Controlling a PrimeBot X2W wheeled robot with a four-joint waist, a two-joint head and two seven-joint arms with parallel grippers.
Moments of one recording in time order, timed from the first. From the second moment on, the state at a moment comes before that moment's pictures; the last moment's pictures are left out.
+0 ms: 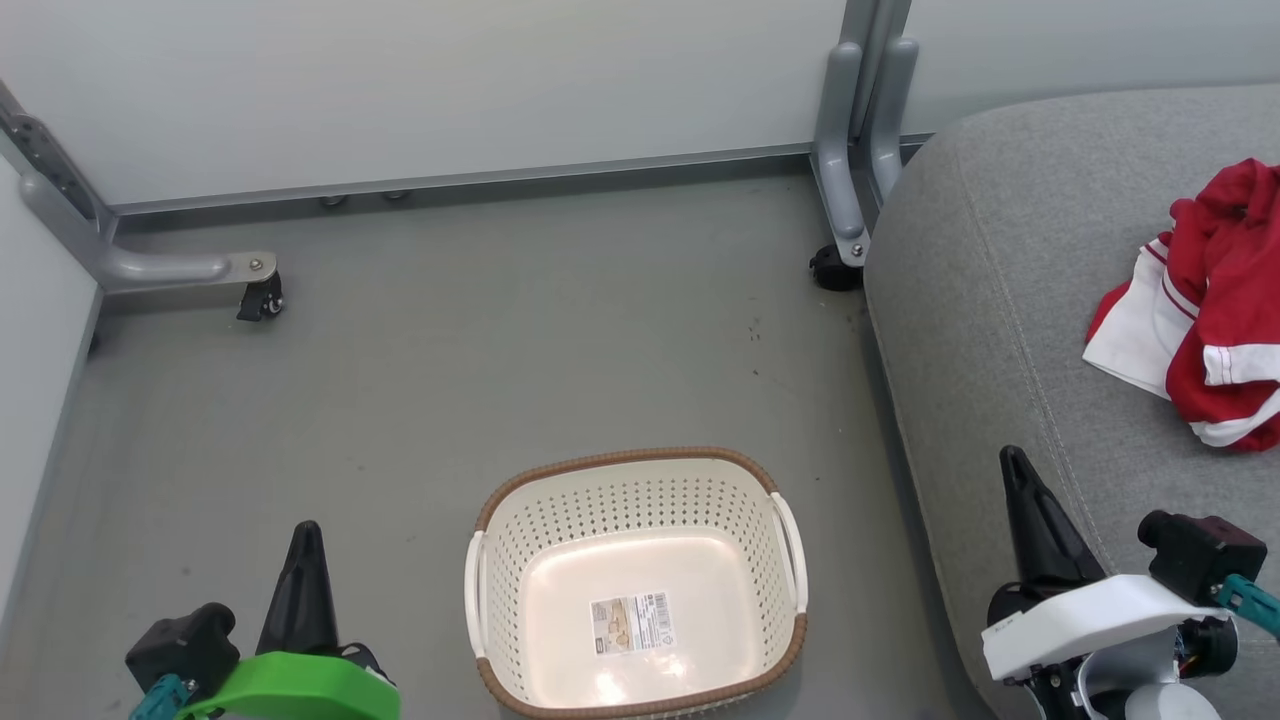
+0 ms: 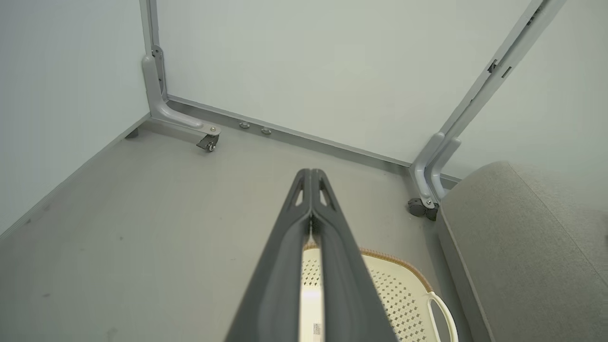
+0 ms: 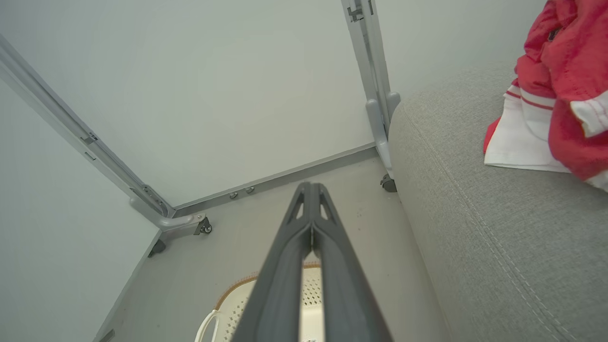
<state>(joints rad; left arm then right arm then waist) 0.03 0.07 -0.04 0.20 -0.44 -0.02 -0.19 0.06 -0.06 0.01 0.00 0.42 0.13 -0.08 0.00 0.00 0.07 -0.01</state>
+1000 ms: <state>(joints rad) -0.01 0.06 0.02 0.22 -0.88 -0.06 -0.08 0.00 -0.08 0.00 0.09 0.90 0.13 -0.03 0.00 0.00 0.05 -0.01</state>
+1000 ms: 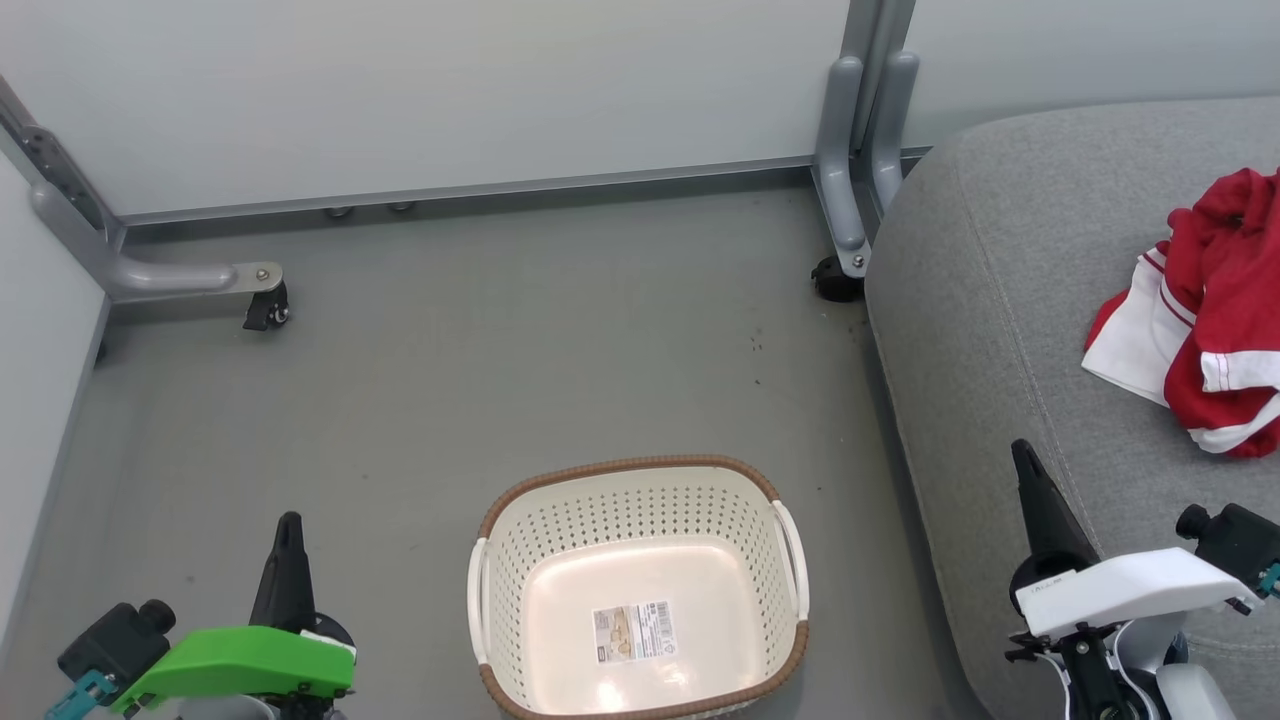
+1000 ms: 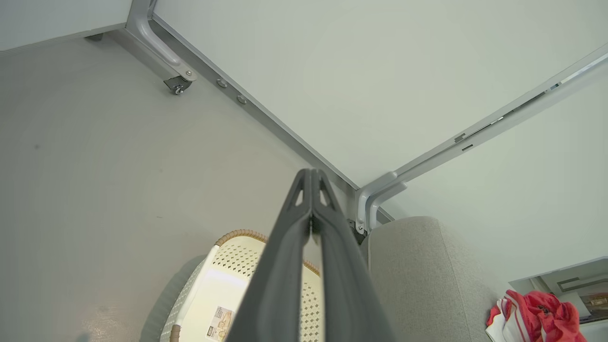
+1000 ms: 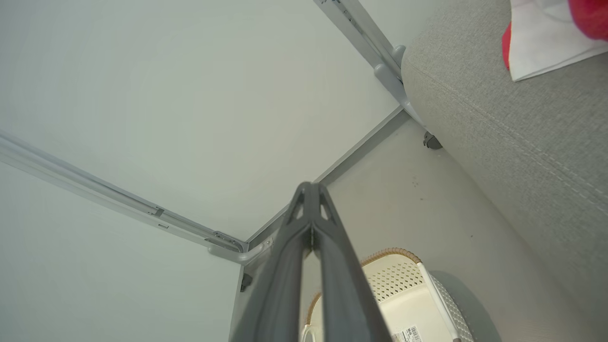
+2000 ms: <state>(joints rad) -0.05 0.05 0.06 0.23 -1.21 -0.09 0.01 -0.05 -0.08 -0.02 0.16 1.24 0.13 0.01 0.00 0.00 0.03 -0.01</state>
